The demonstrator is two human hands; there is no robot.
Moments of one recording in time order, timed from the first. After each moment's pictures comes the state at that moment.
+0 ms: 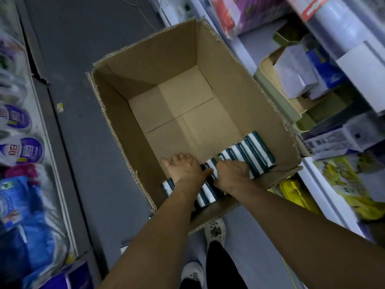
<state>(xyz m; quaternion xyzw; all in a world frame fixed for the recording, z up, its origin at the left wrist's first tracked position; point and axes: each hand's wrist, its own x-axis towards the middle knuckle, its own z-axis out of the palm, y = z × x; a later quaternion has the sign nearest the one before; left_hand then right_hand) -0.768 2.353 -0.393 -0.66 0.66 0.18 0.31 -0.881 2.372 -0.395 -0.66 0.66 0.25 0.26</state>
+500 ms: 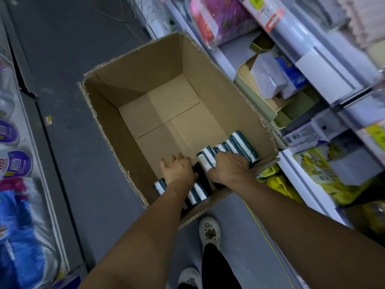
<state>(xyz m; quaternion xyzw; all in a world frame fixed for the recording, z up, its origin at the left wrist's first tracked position) -0.768 2.365 -0.389 -0.63 0.72 0.19 0.23 -0.902 2.384 -0.352 -0.62 0.73 0.16 0.24</state>
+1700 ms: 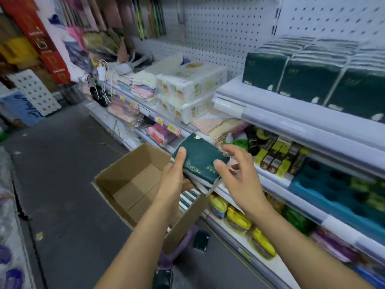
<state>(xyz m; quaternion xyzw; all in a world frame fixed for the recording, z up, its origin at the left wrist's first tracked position) -0.817 2.530 -0.015 -0.43 0.52 0.66 -0.34 -0.949 2.621 -0.029 -0.49 0.68 -0.54 0.13</state>
